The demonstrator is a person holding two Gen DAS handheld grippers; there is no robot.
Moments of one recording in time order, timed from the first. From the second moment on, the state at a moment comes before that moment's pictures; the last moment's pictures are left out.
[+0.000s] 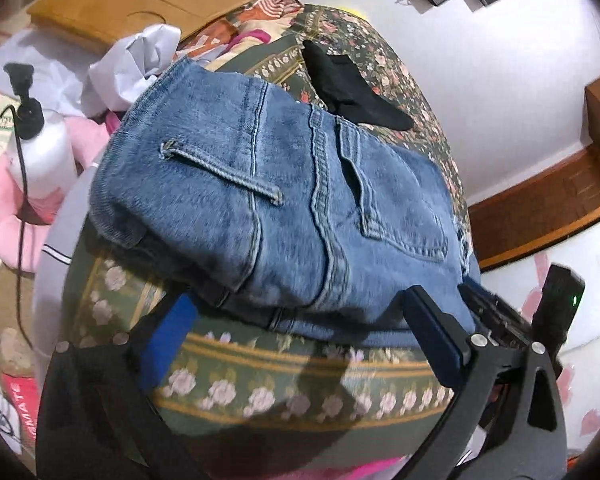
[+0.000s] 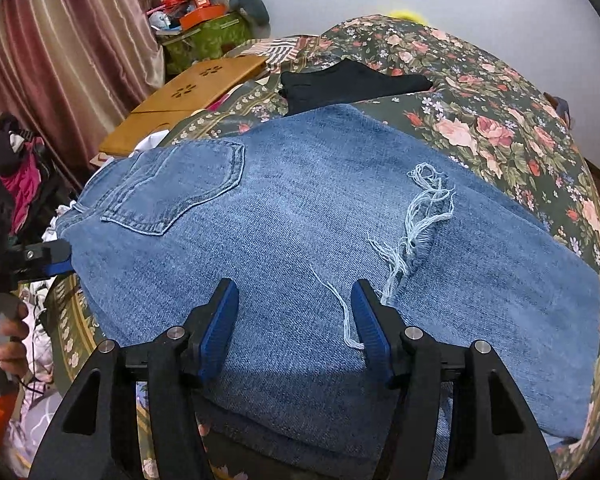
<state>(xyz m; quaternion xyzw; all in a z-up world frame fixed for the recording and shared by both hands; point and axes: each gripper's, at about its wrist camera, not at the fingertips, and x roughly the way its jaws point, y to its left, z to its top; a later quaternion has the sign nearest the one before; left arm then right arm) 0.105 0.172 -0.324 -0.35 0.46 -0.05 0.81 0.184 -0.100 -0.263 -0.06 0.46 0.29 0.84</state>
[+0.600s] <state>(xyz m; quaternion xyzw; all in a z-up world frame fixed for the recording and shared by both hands) 0.143 0.165 -0.303 -0.27 0.46 0.04 0.84 0.190 -0.100 -0.265 -0.04 0.46 0.30 0.84</state>
